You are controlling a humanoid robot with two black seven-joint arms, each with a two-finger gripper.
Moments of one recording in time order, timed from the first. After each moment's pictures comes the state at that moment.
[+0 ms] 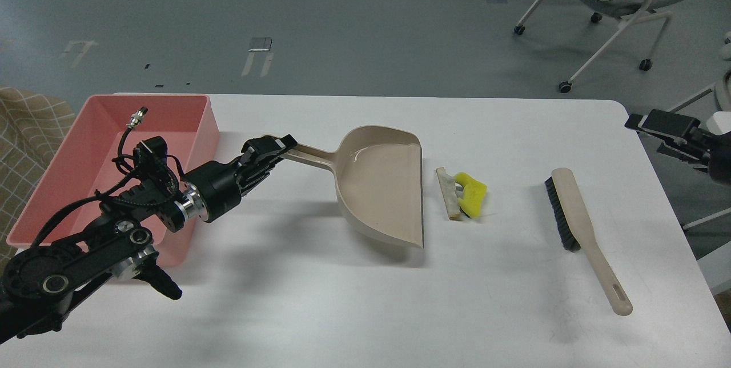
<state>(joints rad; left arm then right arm) -0.39 0.64 -0.68 -1.38 0.96 -0.06 -0.22 0.39 -1.01 0.97 1.41 -1.15 0.49 -0.06</state>
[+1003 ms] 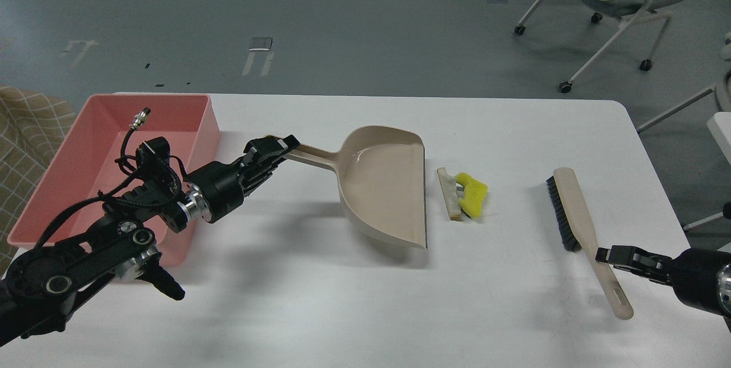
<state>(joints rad) -0.39 0.62 -0.68 -1.38 0.96 -0.06 -0.23 0.06 -1.02 0.97 1.60 -1.30 0.49 -0.09</state>
